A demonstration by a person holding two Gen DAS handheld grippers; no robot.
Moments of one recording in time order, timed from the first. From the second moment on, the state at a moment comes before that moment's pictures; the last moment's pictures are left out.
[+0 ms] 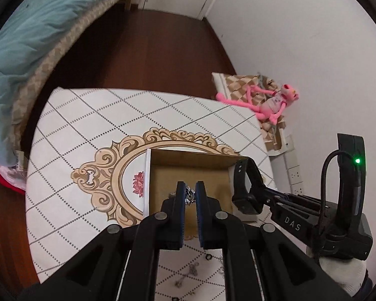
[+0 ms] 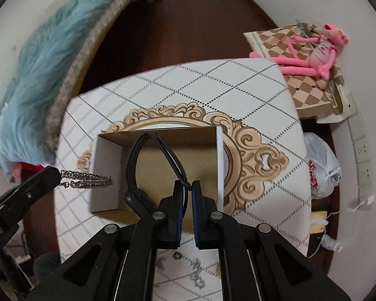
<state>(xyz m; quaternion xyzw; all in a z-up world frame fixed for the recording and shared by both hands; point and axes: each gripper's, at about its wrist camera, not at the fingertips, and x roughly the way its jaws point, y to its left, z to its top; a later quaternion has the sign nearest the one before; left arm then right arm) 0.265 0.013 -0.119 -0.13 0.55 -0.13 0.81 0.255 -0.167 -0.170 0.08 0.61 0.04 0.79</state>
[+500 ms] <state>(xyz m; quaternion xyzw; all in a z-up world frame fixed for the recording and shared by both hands) 0.283 0.009 -0.134 -0.05 0.56 -0.05 0.82 0.278 -0.151 -0.185 0.02 0.62 0.02 0.78</state>
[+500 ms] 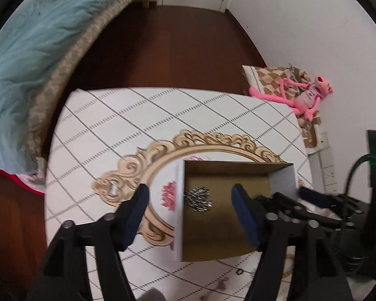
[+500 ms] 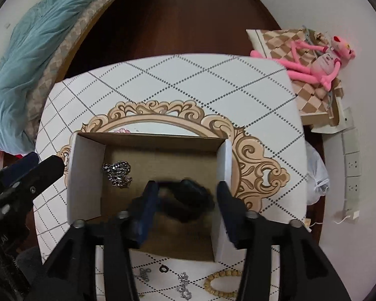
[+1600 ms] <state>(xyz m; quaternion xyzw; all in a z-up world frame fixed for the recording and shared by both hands) 0.157 0.015 -0.081 0.02 0.48 0.03 0.88 0.146 -0.155 -0.115 0.00 0.54 -0.02 0.84</state>
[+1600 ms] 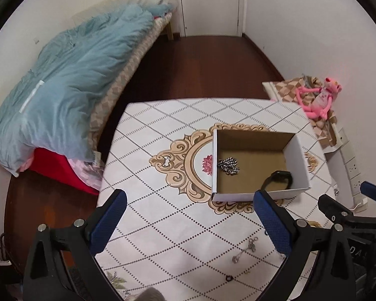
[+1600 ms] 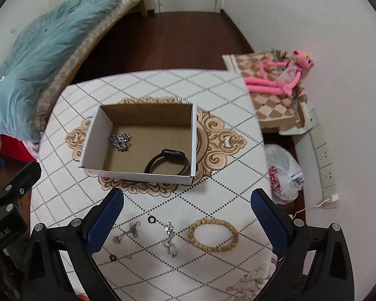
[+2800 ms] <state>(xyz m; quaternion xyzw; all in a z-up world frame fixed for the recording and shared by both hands) 0.089 0.011 -0.201 0.02 0.56 0.05 0.82 0.090 -0.261 -0.257 0.12 0.61 -0.13 0.77</state>
